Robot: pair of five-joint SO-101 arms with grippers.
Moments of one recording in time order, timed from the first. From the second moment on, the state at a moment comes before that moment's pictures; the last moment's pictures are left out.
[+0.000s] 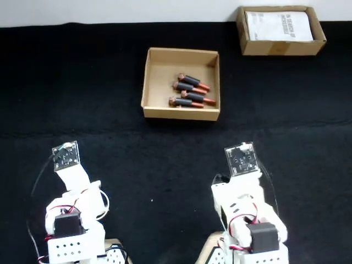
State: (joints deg) left arm -14.9 -103.3 96.1 75.6 12.9; right arm -12.8 -103.8 83.5 74.9 5.1
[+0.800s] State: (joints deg) left arm -14.9 -103.3 96.1 75.7 12.9; right arm 1.8 -103.9 95.6 72.0 -1.1
